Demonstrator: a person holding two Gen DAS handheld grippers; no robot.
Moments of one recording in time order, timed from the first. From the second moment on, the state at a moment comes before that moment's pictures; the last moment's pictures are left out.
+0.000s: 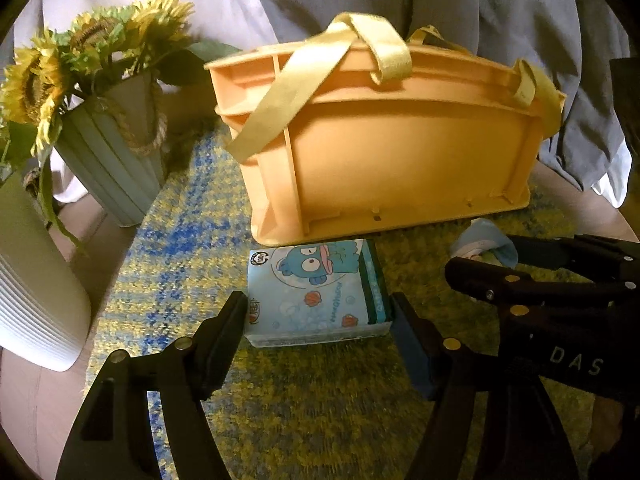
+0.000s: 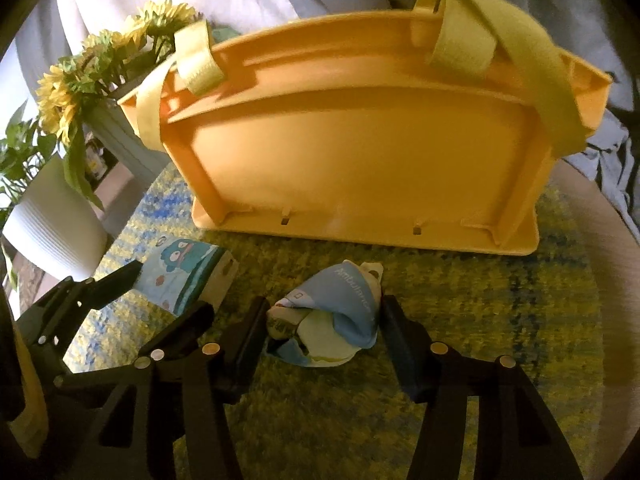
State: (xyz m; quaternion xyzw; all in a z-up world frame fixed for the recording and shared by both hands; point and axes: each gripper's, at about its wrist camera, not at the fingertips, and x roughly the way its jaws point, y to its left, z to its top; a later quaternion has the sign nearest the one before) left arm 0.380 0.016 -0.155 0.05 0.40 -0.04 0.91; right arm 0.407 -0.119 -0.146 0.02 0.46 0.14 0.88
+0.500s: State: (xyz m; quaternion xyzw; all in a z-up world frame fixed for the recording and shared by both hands) left arm 0.354 0.015 -0.112 0.04 0.36 -0.04 0.93; right arm 0.381 -0.138 -0.109 0.02 0.41 0.12 0.90
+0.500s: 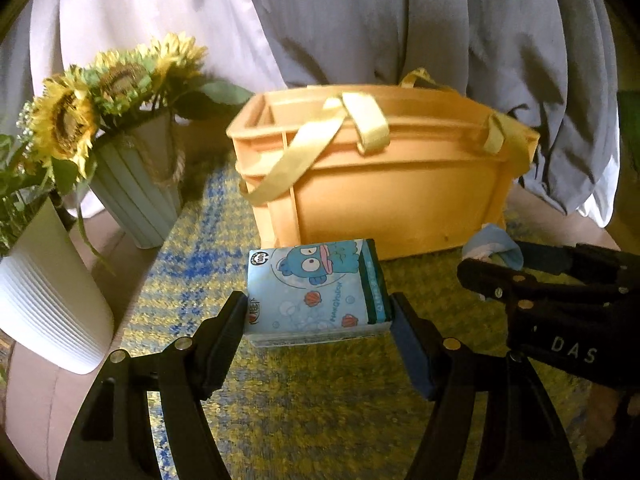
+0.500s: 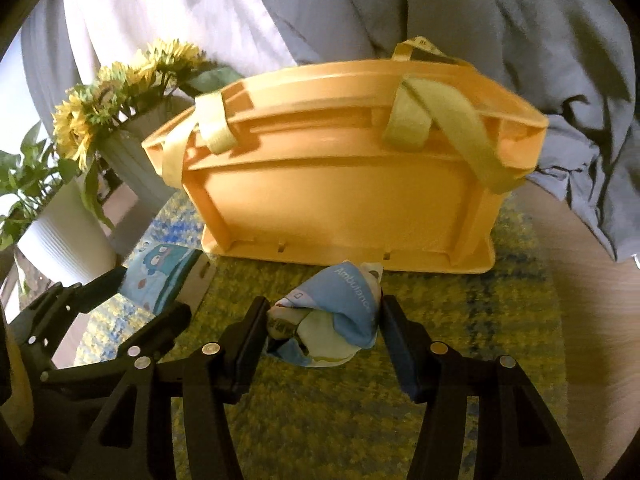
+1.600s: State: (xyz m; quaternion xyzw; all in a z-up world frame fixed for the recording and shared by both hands) left arm 0.323 0.008 0.001 0.04 0.22 -0.06 0.97; right arm 0.330 -0.157 -0.006 0.01 0.26 0.09 0.96
